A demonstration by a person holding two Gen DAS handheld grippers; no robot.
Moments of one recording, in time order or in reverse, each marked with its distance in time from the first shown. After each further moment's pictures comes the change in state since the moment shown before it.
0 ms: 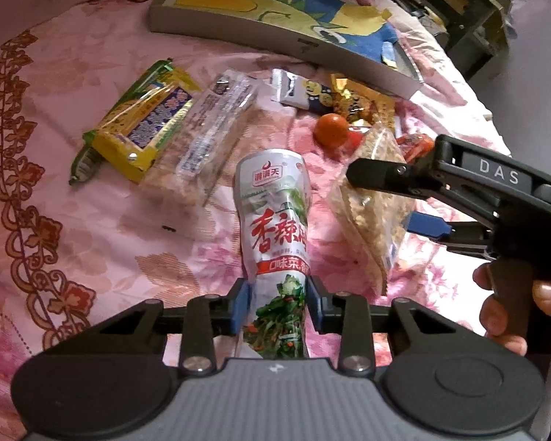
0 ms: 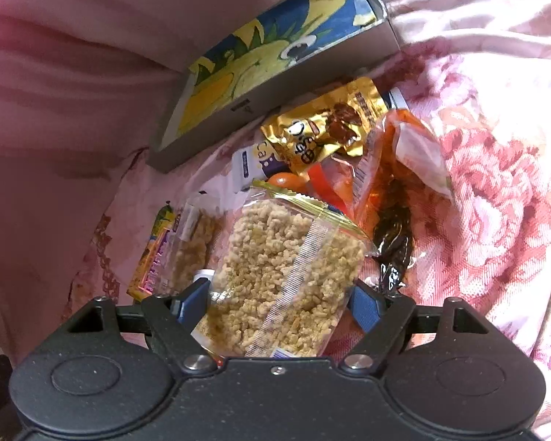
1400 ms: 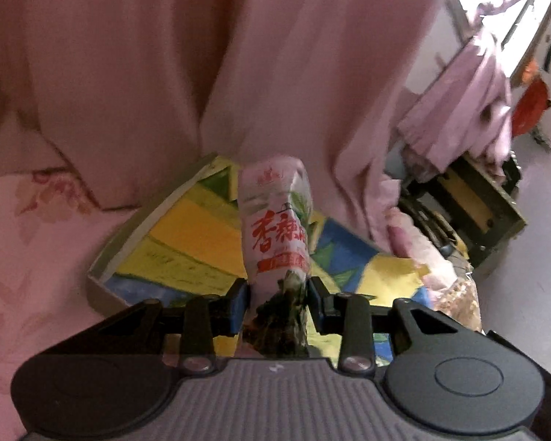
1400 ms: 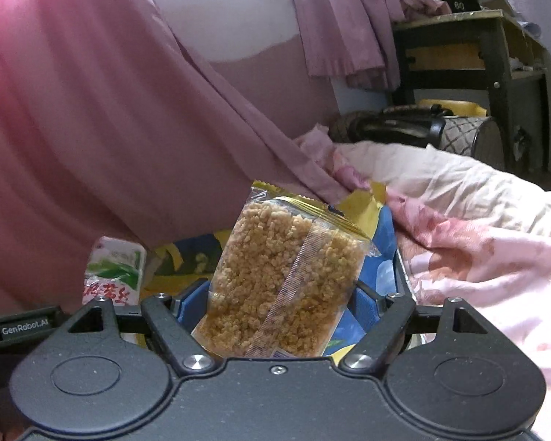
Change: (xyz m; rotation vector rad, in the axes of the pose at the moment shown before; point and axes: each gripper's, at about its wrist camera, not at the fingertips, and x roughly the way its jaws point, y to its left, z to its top) left arm 0.064 0.038 0.198 -0.221 -0.600 -0.082; right arm 0.056 0.014 0.166 -0.283 -0.544 -0.125
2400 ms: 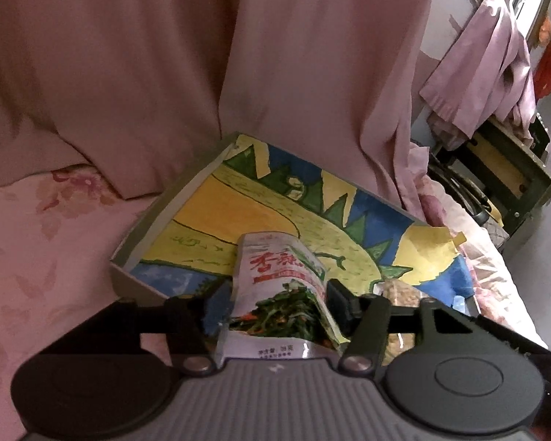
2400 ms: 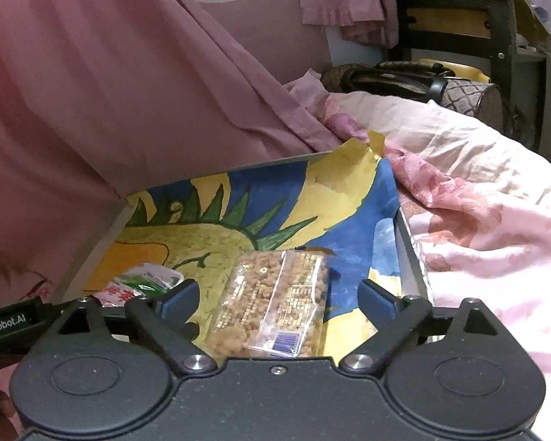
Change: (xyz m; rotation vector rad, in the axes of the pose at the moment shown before) left arm -0.001 -0.009 -0.009 0.082 0.062 0.124; right arm 0.026 0.004 -0.005 -0.030 0.148 -0.069
